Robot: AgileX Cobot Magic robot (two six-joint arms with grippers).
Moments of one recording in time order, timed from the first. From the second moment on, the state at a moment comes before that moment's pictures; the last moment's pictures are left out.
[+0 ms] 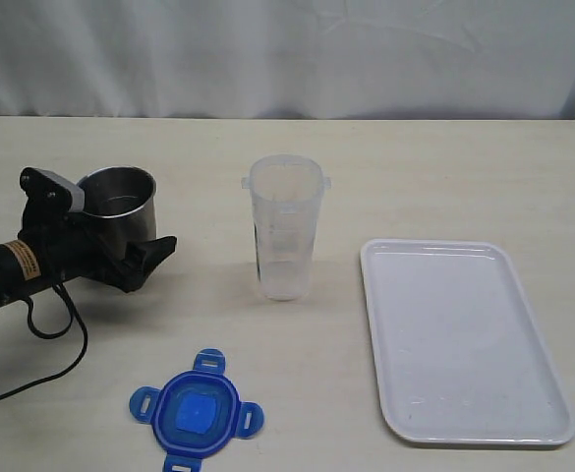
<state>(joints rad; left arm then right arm) -0.04 2.14 -0.68 0.70 -1.06 -0.18 0.00 0.00 0.00 -0.01 0.36 -0.01</state>
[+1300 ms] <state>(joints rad) -0.04 2.14 -0.68 0.70 -1.06 -0.18 0.00 0.00 0.00 -0.01 0.36 -0.01</state>
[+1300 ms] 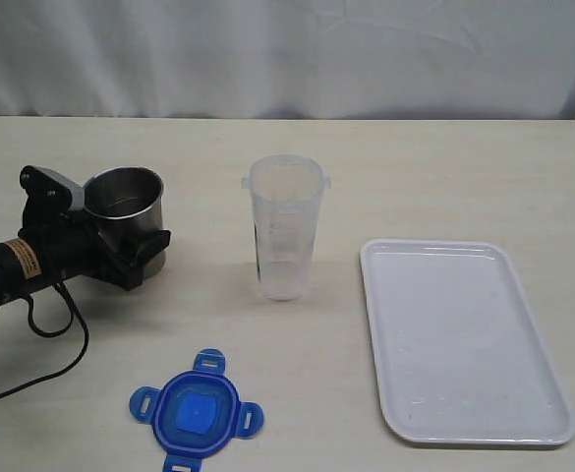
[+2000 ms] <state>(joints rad) -0.04 1.98 -0.68 0.76 -0.97 -0.35 0.00 0.00 0.00 -0.01 0.36 -0.01</state>
